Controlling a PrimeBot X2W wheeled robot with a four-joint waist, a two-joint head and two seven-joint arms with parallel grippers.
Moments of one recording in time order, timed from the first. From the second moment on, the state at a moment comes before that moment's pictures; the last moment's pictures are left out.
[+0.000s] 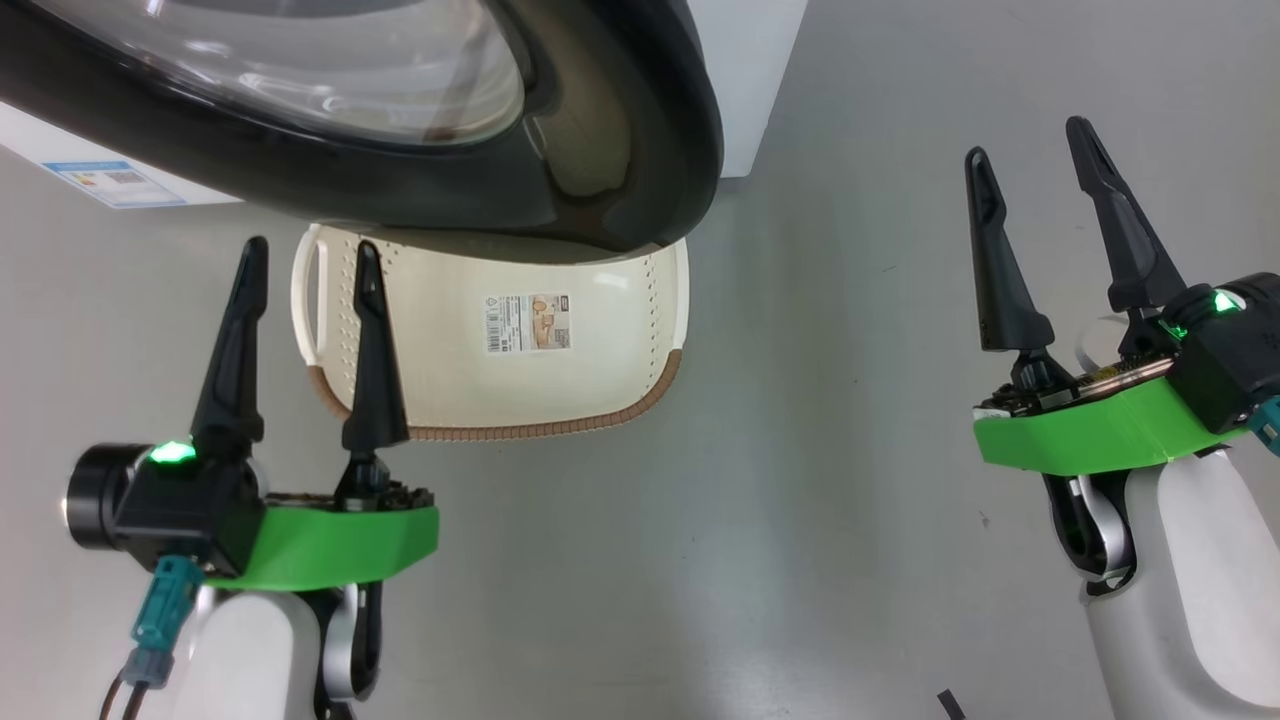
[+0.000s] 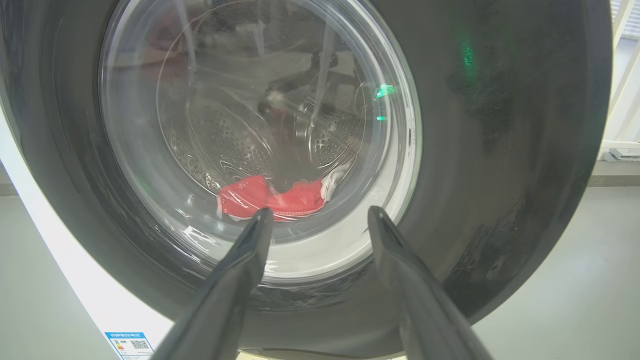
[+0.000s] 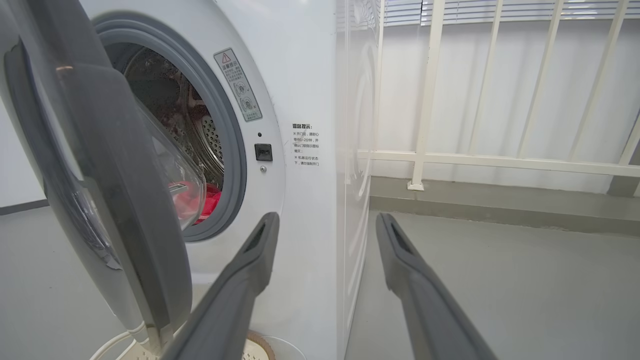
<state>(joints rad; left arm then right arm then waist) -0.36 0.03 -0.09 0.01 -0.13 0.08 -0.26 -0.41 -0.06 0.02 0.07 0.18 0.13 -0.26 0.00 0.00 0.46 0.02</state>
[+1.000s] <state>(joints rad) -0.34 0.03 -0.09 -0.01 -0.13 0.10 -0.26 -0.39 -0.06 0.04 0.06 0.20 0.13 -0.26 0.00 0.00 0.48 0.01</state>
